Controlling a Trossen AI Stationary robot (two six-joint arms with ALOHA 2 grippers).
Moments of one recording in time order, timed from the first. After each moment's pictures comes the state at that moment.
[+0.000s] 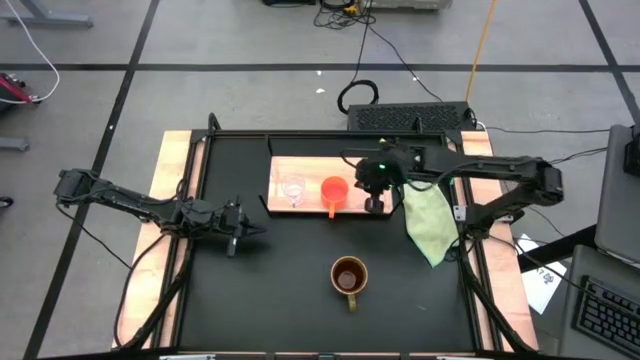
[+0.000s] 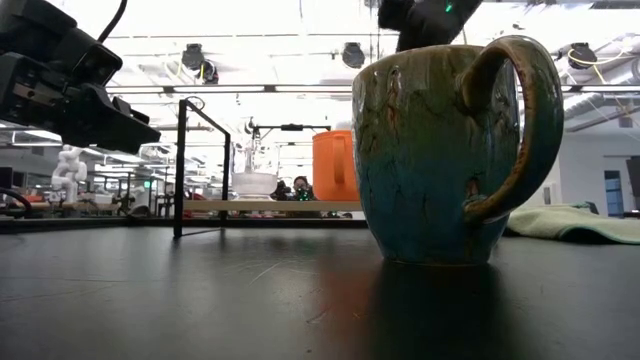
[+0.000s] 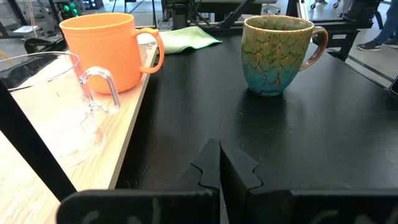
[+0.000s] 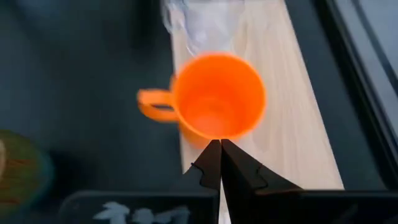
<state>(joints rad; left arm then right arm) -0.16 0.68 0.01 0.42 -0.05 0.00 -0.19 1.39 1.19 -0.67 0.00 -0.08</state>
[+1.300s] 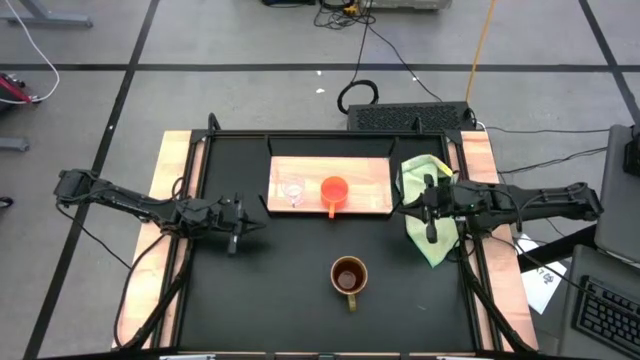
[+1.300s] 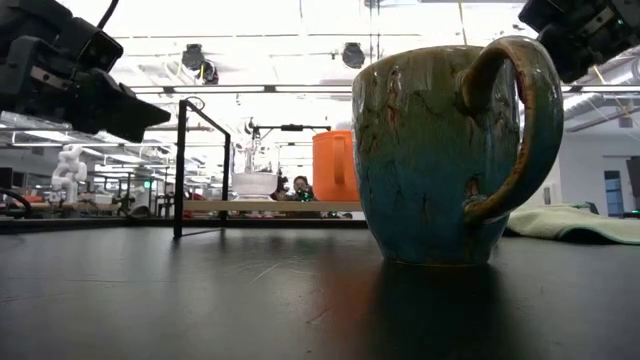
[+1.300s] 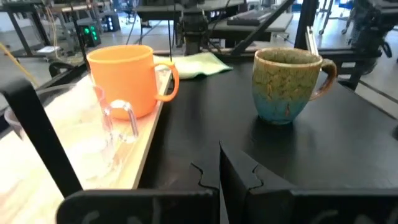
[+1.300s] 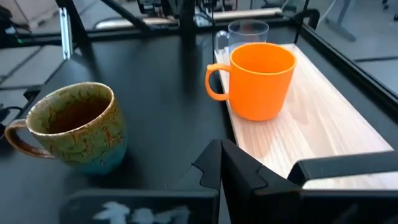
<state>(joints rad) -0.16 0.67 0.01 0.52 -0.10 -0.01 0.04 0.45 0.40 -0.34 0.08 0.11</state>
